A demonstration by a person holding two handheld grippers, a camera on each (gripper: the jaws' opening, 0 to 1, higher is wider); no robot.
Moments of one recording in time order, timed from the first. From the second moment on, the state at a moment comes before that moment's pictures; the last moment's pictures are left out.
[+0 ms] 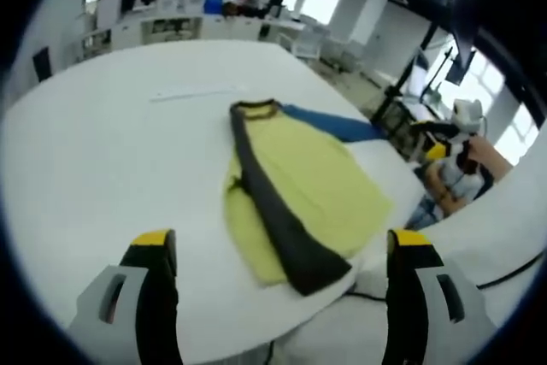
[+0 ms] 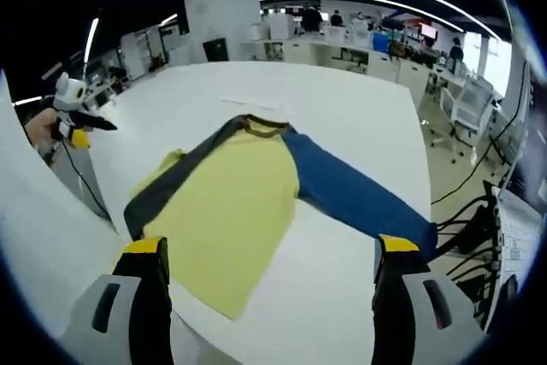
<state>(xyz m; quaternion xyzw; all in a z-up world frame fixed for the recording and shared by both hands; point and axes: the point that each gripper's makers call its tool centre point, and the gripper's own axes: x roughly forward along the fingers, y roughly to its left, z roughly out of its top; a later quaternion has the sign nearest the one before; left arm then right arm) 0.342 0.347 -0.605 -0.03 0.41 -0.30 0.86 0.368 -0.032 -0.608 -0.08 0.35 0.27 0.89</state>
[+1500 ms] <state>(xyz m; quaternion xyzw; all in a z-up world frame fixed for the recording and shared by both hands) 0.246 0.237 -0.693 -0.09 0.53 -0.37 0.76 0.317 -0.064 -0.622 -0.05 0.38 0.24 0.89</state>
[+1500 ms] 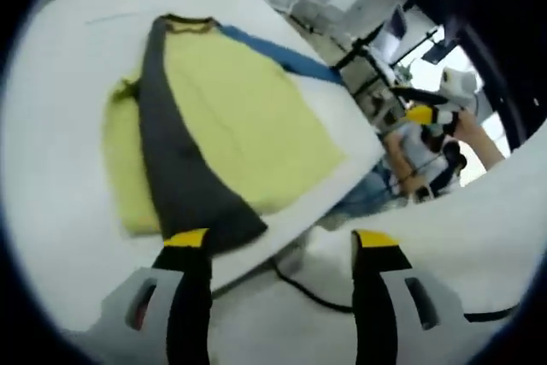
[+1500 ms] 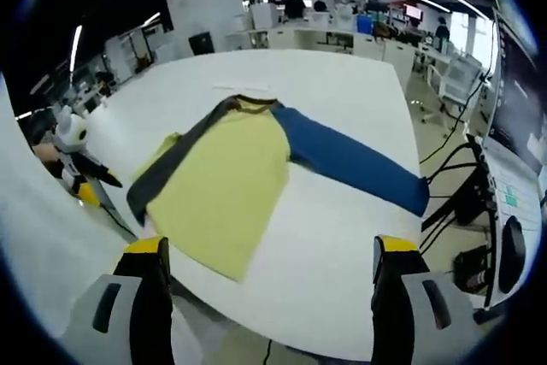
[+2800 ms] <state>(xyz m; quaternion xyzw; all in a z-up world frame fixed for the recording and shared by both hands) 0.264 0.230 -0.770 -0.03 0.59 -0.26 0.76 0.332 -0.103 -0.632 -0.05 0.39 0.25 0.88</state>
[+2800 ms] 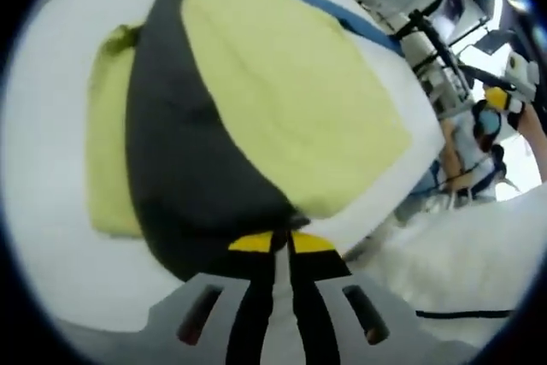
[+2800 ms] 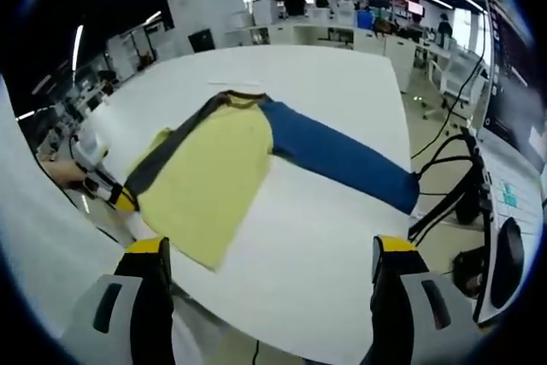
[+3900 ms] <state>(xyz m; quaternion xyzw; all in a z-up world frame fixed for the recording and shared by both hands) 0.296 0.260 -0.703 -0.12 0.53 -0.28 0.79 0.373 -0.047 -0.624 -0.03 0.36 0.28 0.89</state>
